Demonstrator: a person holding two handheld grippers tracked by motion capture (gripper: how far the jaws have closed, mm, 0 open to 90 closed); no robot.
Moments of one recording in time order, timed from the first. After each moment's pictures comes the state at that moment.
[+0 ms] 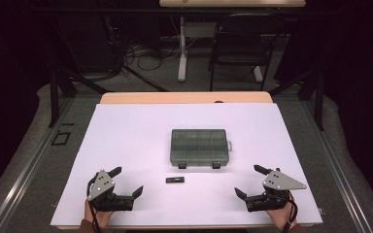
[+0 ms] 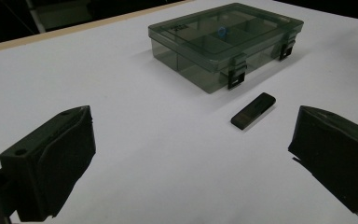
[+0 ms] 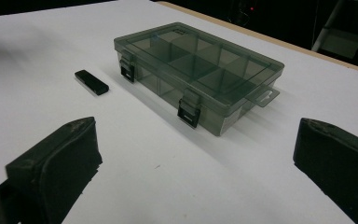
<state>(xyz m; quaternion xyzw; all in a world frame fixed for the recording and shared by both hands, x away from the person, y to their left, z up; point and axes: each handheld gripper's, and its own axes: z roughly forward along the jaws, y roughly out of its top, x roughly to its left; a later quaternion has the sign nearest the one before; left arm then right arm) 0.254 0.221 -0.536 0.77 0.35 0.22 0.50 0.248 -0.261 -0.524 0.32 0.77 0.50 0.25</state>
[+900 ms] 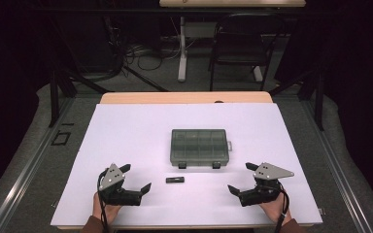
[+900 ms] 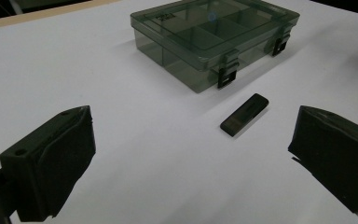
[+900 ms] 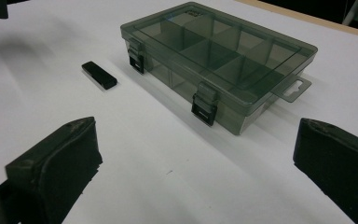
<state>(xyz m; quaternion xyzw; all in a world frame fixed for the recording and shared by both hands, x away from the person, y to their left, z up) 0.273 0.201 -0.535 0.78 0.35 0.18 0.48 0.271 -0.245 -0.524 0.33 0.79 0.48 0.19</state>
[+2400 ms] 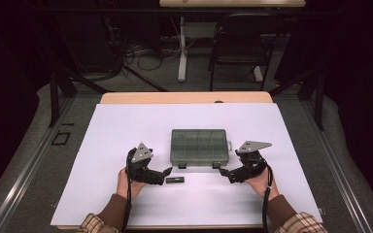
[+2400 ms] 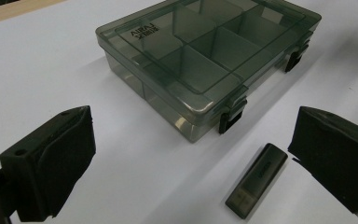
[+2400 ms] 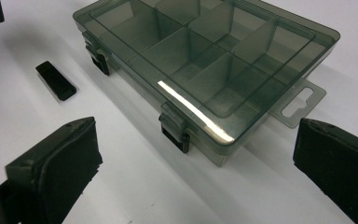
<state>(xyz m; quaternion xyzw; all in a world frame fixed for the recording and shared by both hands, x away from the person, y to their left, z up) 0.337 0.138 -0.527 0.82 0.34 0.15 0.44 0.344 -0.221 -0.525 0.35 0.83 0.42 0.13</state>
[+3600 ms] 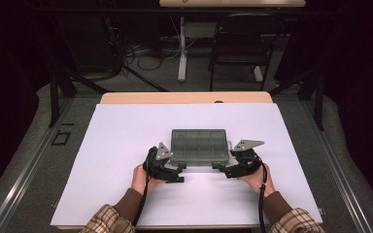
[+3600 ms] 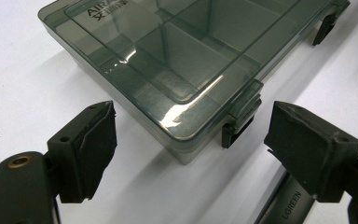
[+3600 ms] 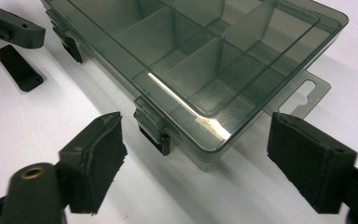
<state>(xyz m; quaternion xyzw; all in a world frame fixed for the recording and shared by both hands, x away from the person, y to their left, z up) 0.355 0.096 -0.550 0.85 0.32 0.16 0.38 0.356 -0.217 -0.540 0.36 0.83 0.40 0.14</state>
